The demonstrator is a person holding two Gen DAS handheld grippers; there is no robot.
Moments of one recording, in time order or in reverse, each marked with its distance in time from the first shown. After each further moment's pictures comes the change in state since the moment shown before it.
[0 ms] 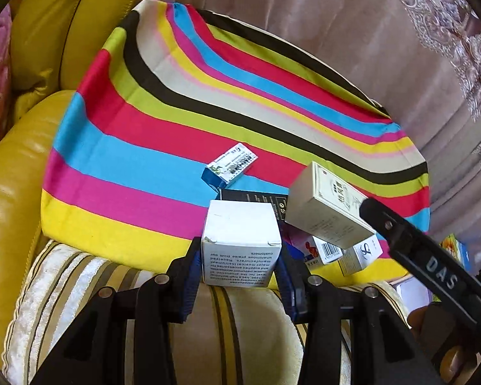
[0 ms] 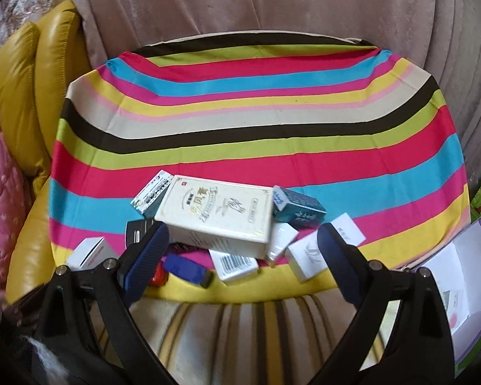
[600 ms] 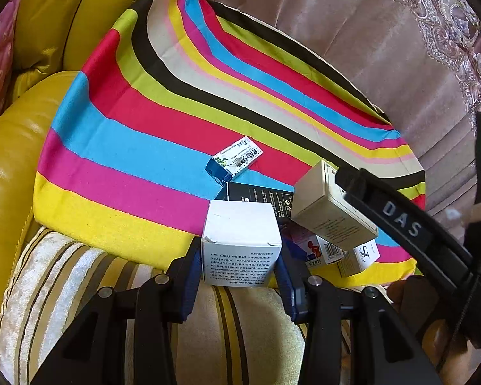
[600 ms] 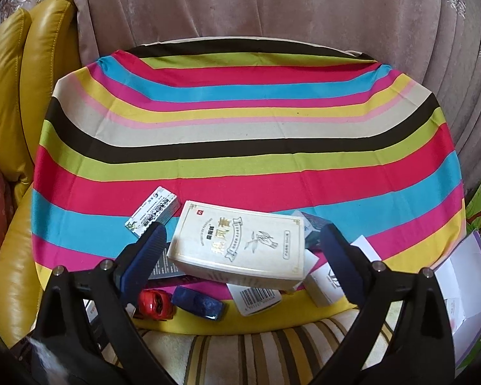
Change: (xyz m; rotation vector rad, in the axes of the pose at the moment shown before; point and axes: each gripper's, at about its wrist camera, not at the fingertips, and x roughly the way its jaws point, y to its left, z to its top) left arm 0.006 0.011 -0.007 -0.058 0.014 -0.033; right arm 0.025 0.034 0.014 -0.030 -0.034 -0.088
